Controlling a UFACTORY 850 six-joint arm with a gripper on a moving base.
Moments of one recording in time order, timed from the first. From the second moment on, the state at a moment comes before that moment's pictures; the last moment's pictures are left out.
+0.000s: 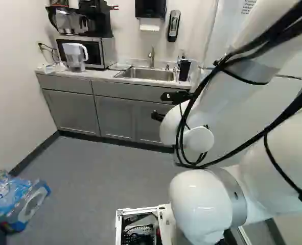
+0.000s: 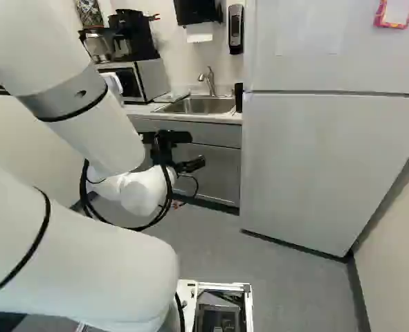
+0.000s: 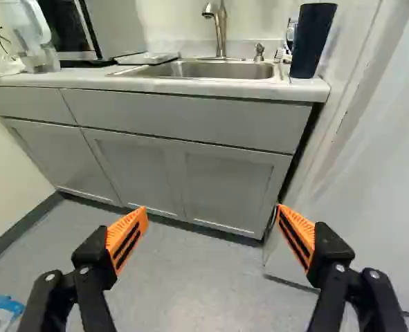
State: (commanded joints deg) arm 0.0 16.0 -5.0 0.0 50.0 0.0
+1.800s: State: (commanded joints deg) arm 0.2 17.8 -16.7 0.0 44.0 0.0
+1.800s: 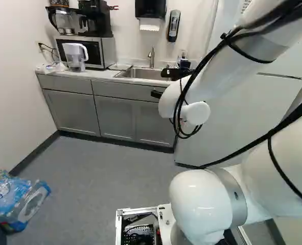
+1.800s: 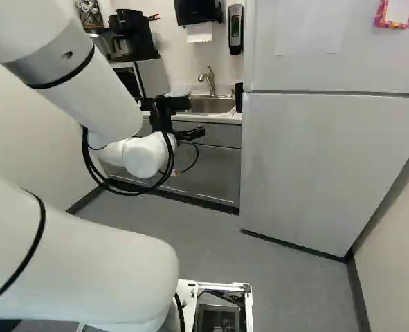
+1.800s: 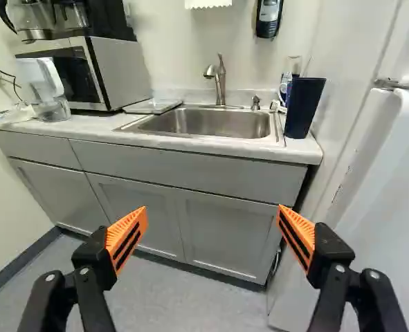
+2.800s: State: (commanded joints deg) arm 1.3 18.6 -22.5 0.0 39.4 0.0
